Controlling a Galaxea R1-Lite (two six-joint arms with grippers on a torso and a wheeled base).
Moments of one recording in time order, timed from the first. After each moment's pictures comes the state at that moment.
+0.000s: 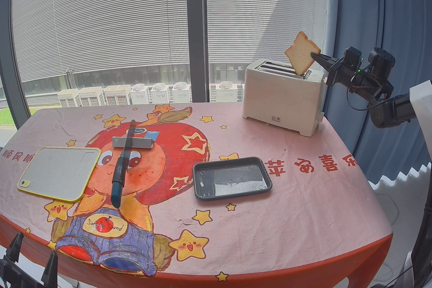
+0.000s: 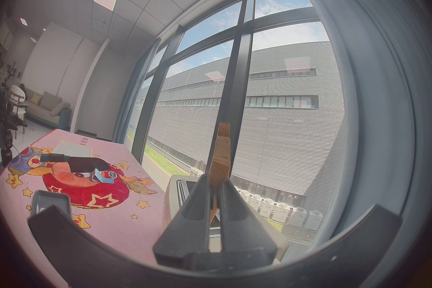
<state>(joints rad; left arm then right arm) 0.00 0.02 -0.02 0.00 -0.02 0.01 0.03 2.22 -1.51 -0.91 0.62 -0.06</state>
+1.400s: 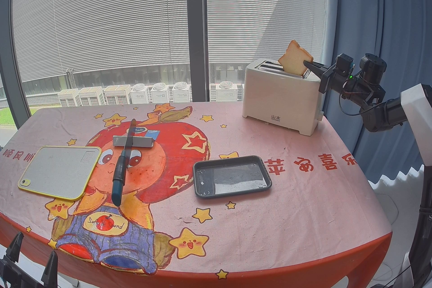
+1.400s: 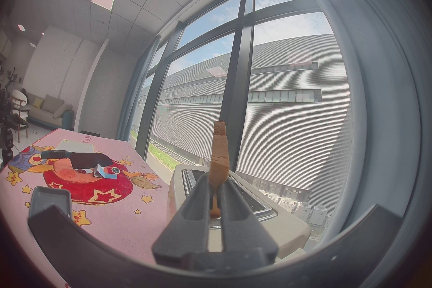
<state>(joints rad) 0.00 0.02 -0.02 0.00 -0.02 0.01 0.06 2.28 -1.55 -0.90 0.62 -0.06</state>
